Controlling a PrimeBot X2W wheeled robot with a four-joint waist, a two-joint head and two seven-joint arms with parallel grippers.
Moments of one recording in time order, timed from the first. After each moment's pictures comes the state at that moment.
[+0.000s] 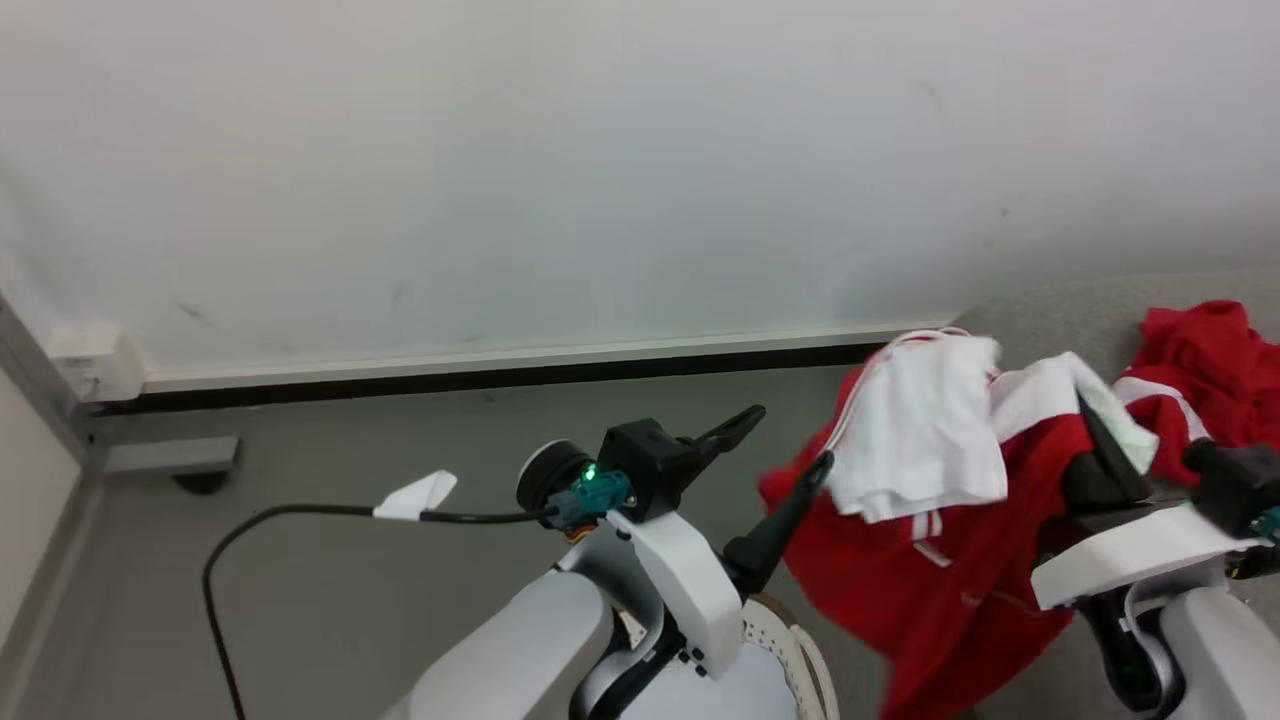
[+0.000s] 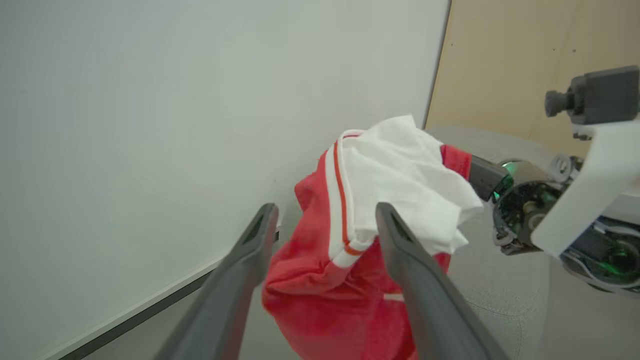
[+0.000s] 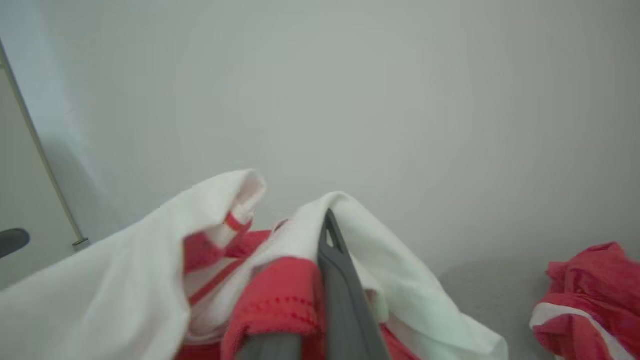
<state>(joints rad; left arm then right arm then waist) -0.65 0.12 -0.85 0.35 -0.54 -0.02 -0.10 -0.43 -0.23 0.31 0.46 0.61 0.13 -0.26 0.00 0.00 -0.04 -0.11</state>
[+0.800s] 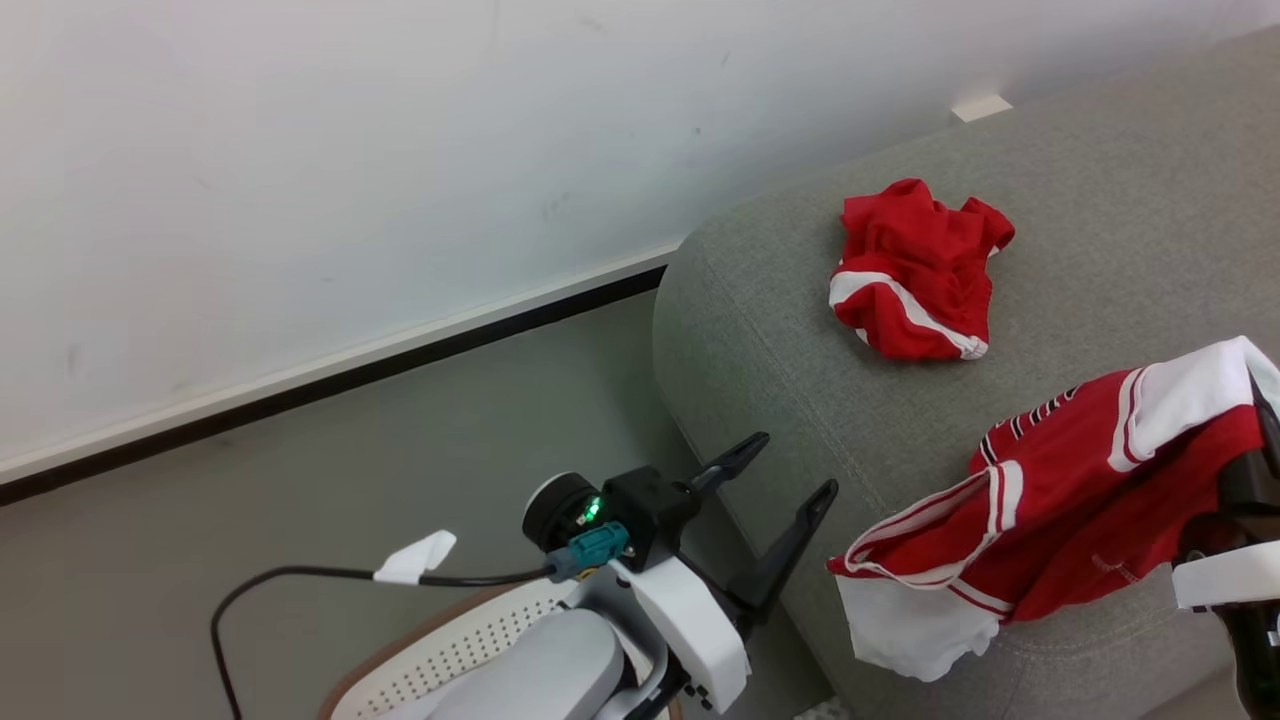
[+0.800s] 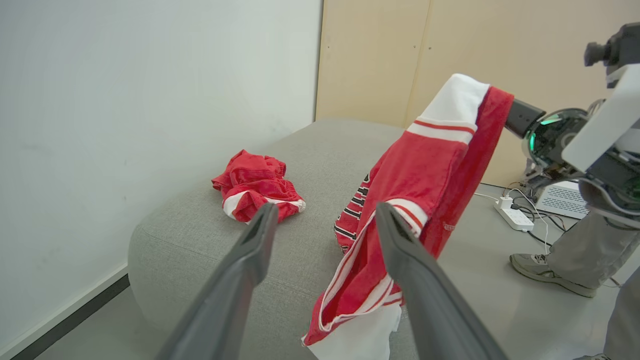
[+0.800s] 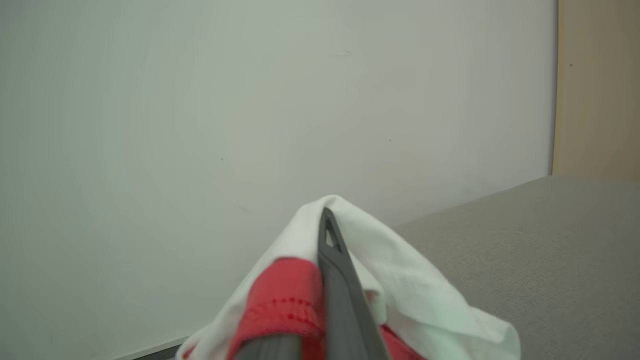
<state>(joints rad) -0.60 0.11 -0.89 0.38 -0.51 -0.02 -0.23 -0.31 -0.35 0.13 0.26 0.68 0.13 -0.26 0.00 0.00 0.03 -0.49</state>
